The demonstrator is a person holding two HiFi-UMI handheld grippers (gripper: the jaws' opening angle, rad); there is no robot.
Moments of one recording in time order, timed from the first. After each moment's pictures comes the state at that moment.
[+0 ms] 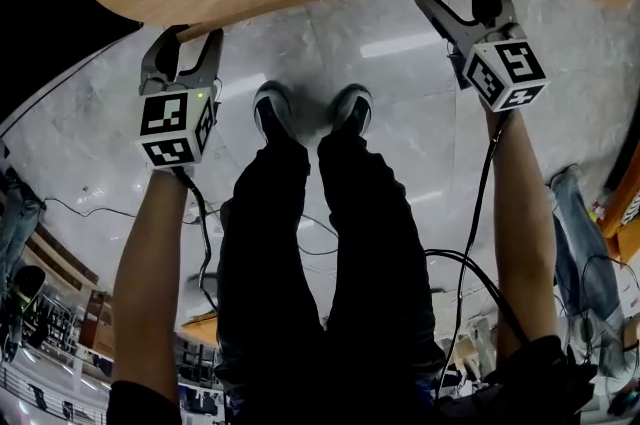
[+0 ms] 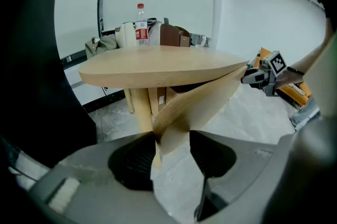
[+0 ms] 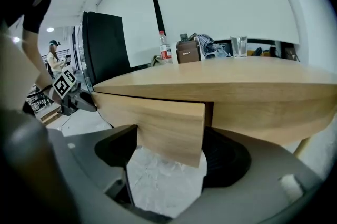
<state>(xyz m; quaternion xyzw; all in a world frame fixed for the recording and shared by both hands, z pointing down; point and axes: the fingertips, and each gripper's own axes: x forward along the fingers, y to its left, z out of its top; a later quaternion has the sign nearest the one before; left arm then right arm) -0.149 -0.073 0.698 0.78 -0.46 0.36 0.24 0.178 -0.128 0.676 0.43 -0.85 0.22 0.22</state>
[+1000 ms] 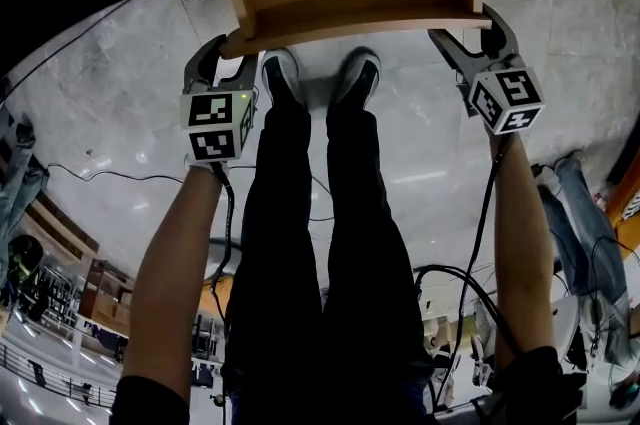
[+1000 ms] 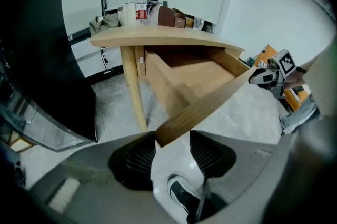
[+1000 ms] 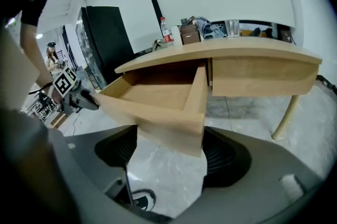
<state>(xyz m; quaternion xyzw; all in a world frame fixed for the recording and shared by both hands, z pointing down) -0.142 0.058 0.703 0.73 -0.43 0.41 0.33 0.187 0.005 0.679 0.41 -0.82 0.30 0.28</state>
